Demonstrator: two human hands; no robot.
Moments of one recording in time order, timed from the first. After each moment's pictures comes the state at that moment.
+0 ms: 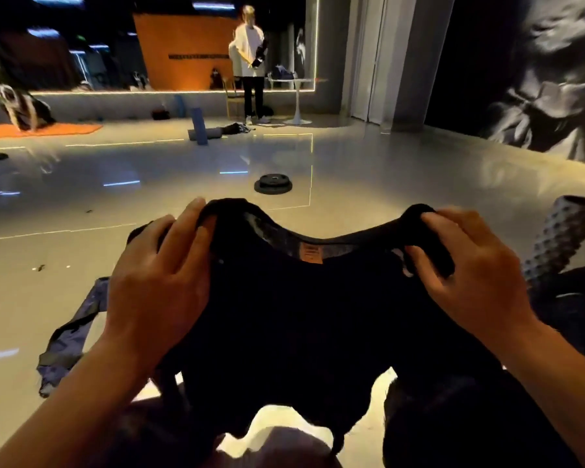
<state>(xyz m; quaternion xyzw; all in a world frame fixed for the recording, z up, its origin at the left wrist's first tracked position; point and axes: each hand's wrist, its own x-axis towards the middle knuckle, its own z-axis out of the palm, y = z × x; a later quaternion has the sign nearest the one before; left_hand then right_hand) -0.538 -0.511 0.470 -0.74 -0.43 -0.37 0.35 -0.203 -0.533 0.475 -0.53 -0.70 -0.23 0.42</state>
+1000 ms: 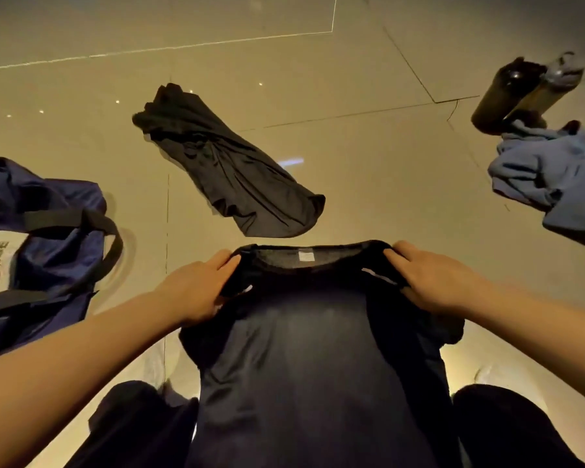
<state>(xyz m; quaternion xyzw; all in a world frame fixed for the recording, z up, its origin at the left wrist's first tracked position) -0.555 -0.149 0.073 -0.82 -0.51 0.23 -0.13 -0.189 -0.159 0.080 -0.55 -0.80 0.13 -0.20</state>
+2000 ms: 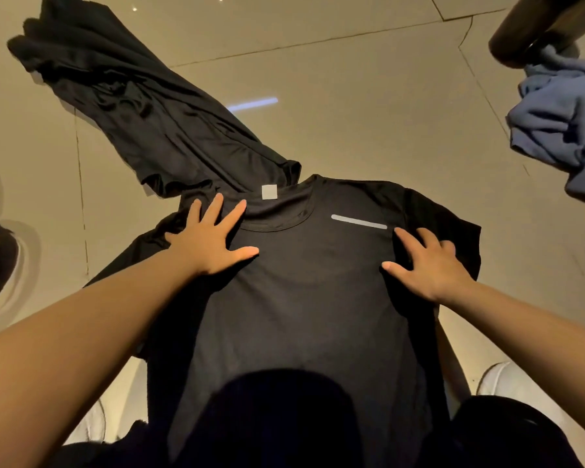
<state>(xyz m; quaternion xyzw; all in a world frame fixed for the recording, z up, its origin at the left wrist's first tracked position) -0.492 -0.041 -0.041 -0.72 -0.60 0.20 -0.29 -0.149 -0.120 -0.026 -0.76 -0.56 0.29 -0.15</state>
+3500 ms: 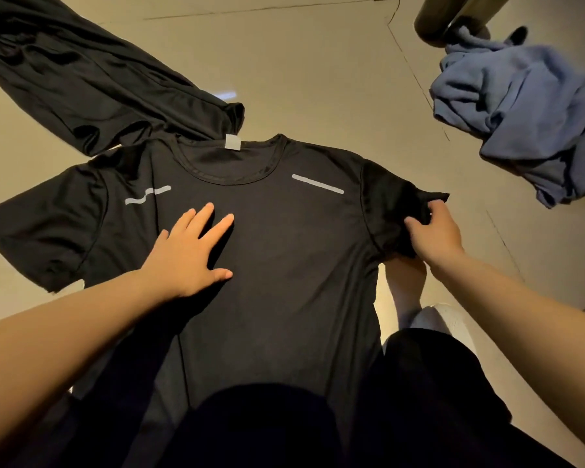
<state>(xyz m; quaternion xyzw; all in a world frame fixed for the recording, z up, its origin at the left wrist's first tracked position) -0.436 -0.130 -0.052 -0.80 -0.52 0.16 -0.24 -0.075 -0.173 -0.016 -0.88 -0.34 0.27 0.19</state>
